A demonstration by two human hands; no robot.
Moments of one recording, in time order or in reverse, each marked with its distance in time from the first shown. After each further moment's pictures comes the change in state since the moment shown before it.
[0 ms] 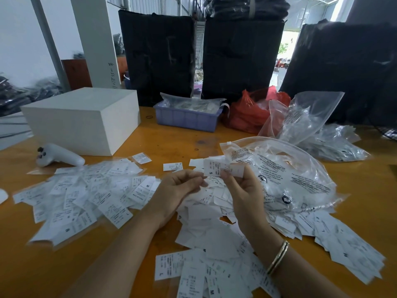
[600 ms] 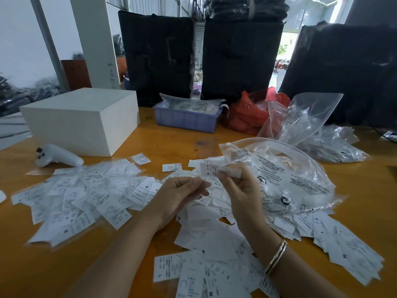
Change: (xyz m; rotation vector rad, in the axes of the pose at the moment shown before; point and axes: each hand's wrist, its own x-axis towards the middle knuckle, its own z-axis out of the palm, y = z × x) left_hand -0.003 0.004 0.001 -0.066 -0.085 -0.134; right_hand 0.003 0.001 -0.001 -0.061 -0.057 -0.112
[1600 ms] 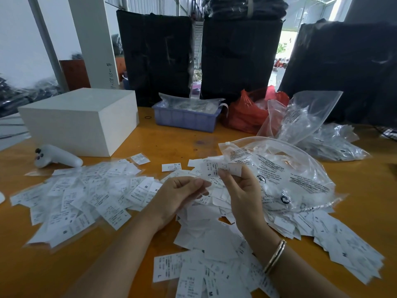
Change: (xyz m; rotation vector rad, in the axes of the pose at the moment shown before) left_hand 0.006 -0.008 -0.004 0.032 -0.015 0.038; right_hand 0.000 0.001 0.002 0.097 0.064 0.061
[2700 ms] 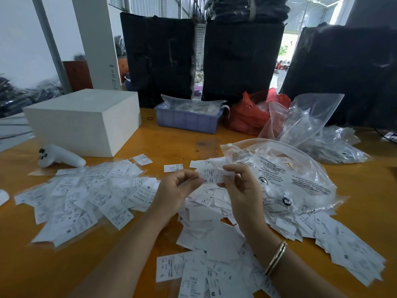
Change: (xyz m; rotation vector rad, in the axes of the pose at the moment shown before) left_hand 0.005 -0.004 0.000 0.266 0.267 0.169; right_hand -0.002 0.001 0.002 -0.186 0.049 -0.028
